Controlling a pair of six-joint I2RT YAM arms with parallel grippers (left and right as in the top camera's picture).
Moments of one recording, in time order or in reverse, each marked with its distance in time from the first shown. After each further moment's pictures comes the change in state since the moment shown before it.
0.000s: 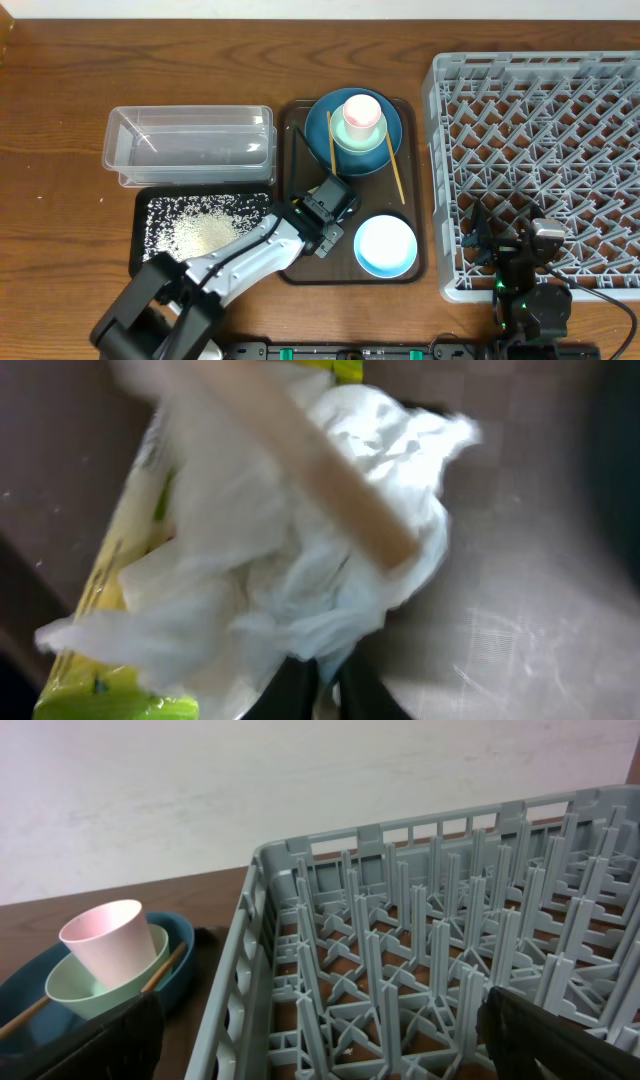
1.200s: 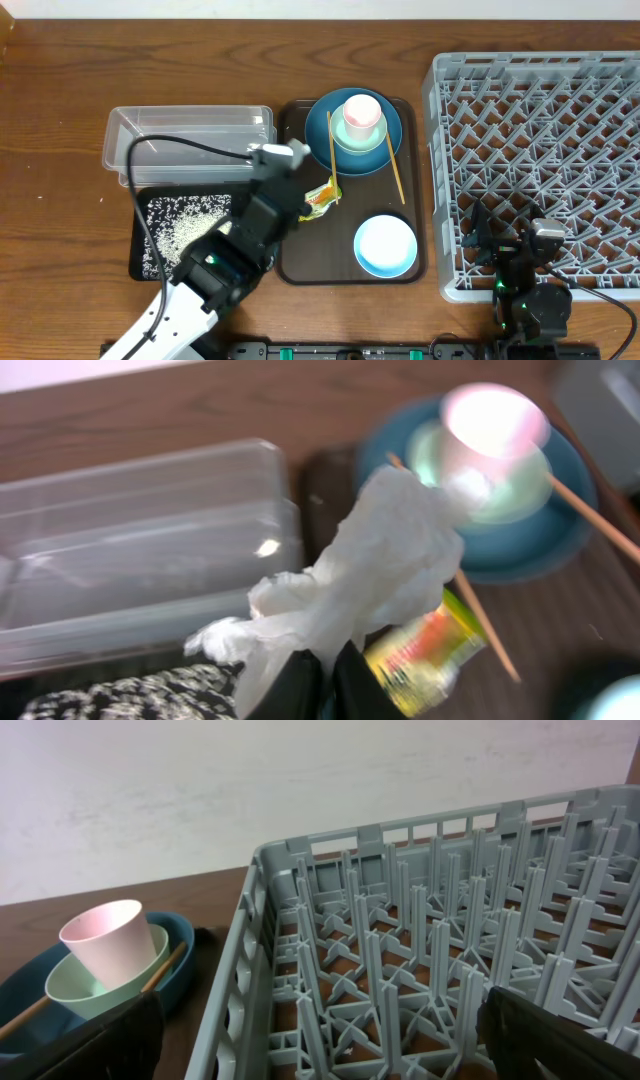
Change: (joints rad) left arm 0.067 -0.579 -0.001 -0.047 -0.357 -0.297; right arm 0.000 0.000 0.000 0.000 0.000 0.000
